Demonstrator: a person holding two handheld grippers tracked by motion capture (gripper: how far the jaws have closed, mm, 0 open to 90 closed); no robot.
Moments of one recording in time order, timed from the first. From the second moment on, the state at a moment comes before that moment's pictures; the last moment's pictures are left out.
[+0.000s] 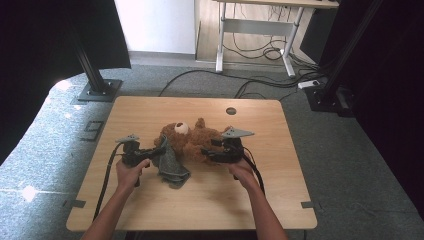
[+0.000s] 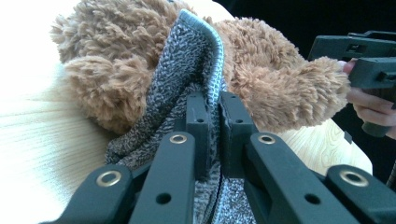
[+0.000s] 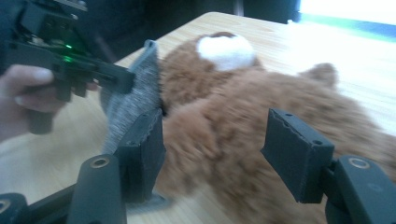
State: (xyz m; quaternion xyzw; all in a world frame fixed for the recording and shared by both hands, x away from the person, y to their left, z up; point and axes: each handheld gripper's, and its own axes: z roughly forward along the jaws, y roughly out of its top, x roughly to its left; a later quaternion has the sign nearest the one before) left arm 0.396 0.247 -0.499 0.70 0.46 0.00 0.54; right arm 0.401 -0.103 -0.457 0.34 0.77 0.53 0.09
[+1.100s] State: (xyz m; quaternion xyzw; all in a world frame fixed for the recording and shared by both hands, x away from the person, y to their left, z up) left arm 0.392 0.173 -0.445 0.72 0.36 -0.06 0.59; right arm 0.362 -0.074 -0.539 0.29 0.83 0.47 0.04
